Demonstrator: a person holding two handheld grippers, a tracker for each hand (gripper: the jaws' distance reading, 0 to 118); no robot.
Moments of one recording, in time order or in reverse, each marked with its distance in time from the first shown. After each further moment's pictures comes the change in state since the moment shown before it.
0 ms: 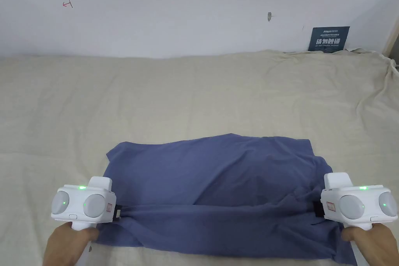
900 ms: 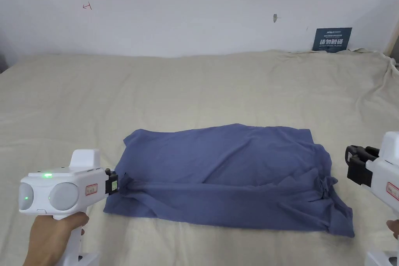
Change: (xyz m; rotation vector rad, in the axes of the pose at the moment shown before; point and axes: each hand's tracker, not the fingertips) left arm -0.024 -0.053 0.144 0.313 -0.143 0.112; right arm 0.001 -0.053 0.238 0.536 0.139 -0.124
